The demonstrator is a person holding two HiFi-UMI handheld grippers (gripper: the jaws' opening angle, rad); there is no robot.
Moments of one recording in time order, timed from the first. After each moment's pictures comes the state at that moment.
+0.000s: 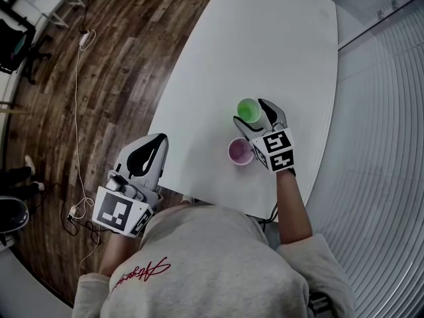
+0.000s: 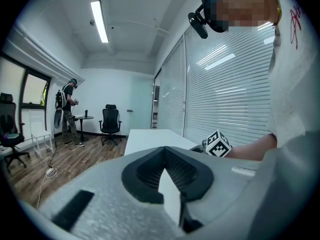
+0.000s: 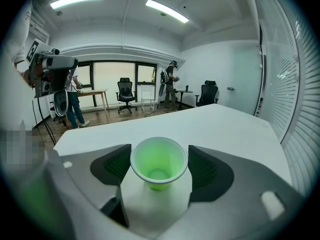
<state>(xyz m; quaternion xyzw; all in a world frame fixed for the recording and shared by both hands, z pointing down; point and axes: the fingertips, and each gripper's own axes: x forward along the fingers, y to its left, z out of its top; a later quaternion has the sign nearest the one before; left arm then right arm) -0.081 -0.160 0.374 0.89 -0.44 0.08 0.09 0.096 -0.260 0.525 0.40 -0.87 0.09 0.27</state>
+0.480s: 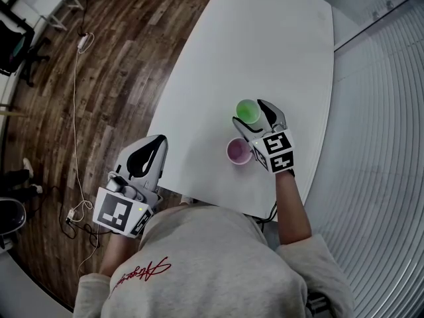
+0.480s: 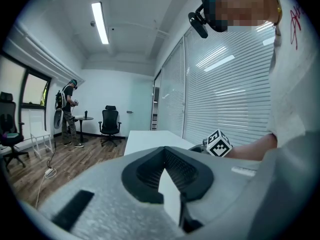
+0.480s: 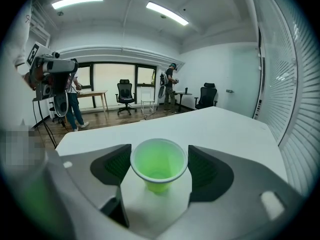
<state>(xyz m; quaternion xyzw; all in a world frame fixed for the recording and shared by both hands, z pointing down) -0.086 -0.152 0.371 0.89 -0.43 0.07 0.09 0.094 -0.254 0.512 0.41 -0.87 0.08 0.26</state>
